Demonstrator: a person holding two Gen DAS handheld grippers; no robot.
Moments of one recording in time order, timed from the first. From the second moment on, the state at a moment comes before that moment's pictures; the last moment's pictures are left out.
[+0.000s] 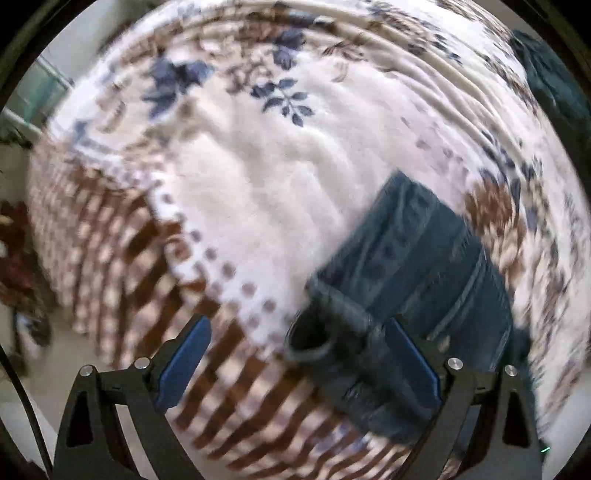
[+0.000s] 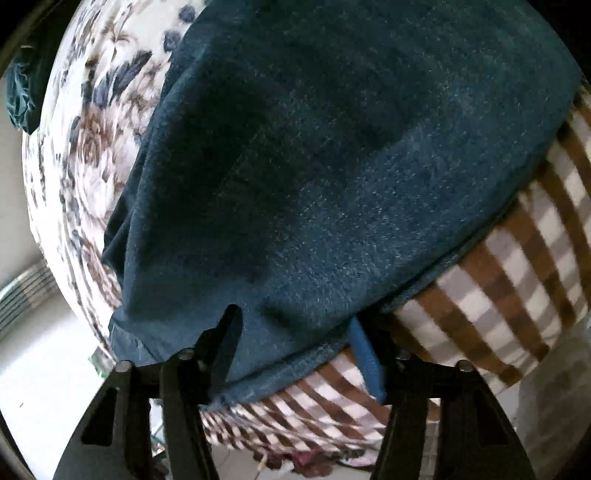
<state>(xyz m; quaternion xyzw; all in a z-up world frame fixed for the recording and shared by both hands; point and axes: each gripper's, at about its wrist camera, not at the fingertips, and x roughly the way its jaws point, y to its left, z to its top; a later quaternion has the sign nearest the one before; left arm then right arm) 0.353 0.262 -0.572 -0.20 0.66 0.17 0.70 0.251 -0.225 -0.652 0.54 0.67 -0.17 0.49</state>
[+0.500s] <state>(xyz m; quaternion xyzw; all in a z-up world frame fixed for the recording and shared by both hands) 0.335 0.265 -0.542 -0.27 0.62 0.10 0.73 0.269 -0.203 -0.572 0.41 0.66 -0.22 0.59</state>
